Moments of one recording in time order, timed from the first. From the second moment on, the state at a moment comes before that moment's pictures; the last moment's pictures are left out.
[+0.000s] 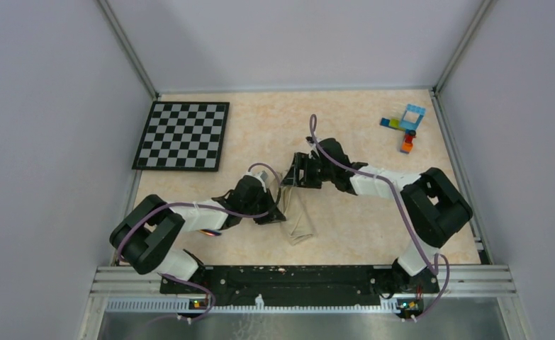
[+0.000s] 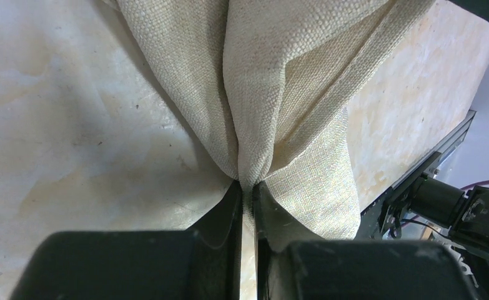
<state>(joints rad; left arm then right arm) -0.69 1.46 0.48 0.19 0.28 -0.92 0.65 1.66 0.90 0.11 -0.34 0.71</state>
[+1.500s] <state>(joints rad) -0.26 1.42 0.56 0.12 0.56 -0.79 0.75 1.97 1.15 -0.01 -0.58 0.38</state>
